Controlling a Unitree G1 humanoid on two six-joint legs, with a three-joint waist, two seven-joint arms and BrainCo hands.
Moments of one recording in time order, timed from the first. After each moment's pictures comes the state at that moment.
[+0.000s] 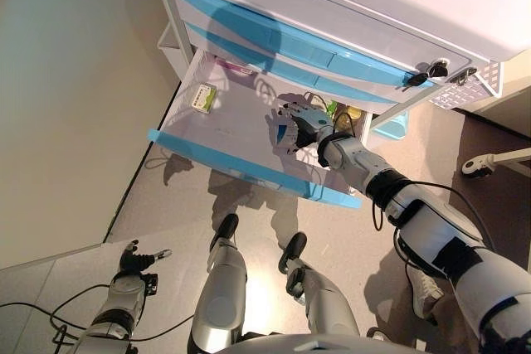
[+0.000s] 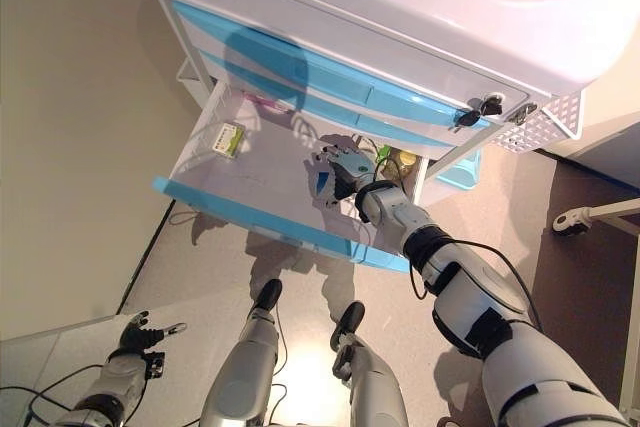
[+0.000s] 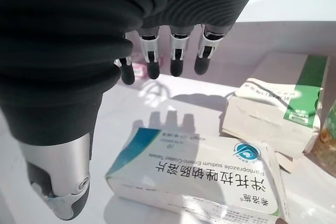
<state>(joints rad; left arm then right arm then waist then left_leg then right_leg) -0.17 0.45 -0.09 1.13 -0.21 -0.10 0.22 -0.98 -0.33 0.81 0.90 -0.56 -0.04 -0.18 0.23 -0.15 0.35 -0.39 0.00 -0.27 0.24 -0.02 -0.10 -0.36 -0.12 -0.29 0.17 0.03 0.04</state>
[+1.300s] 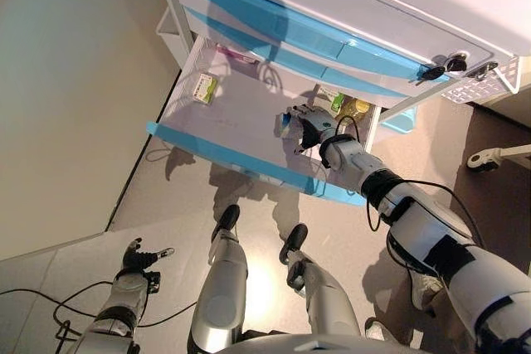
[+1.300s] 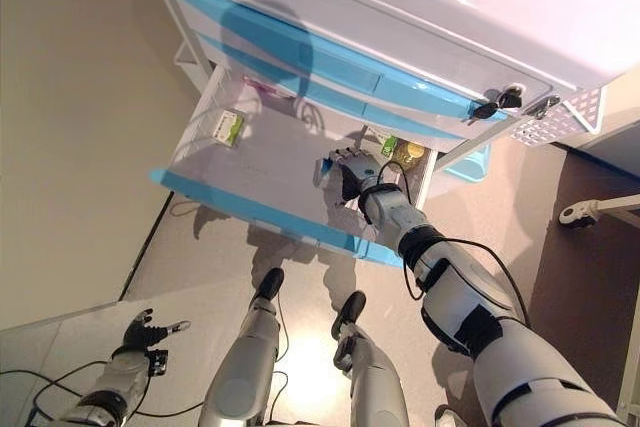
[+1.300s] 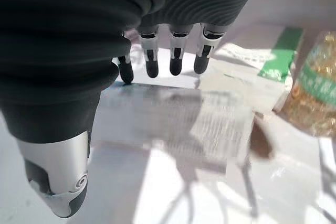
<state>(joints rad) -0.18 0.45 -0.11 1.15 -0.23 -0.10 0.22 -1.01 -0.26 0.77 1.08 -0.55 0.01 -0.22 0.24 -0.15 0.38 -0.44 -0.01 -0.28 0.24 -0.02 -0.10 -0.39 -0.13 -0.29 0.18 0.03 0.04</state>
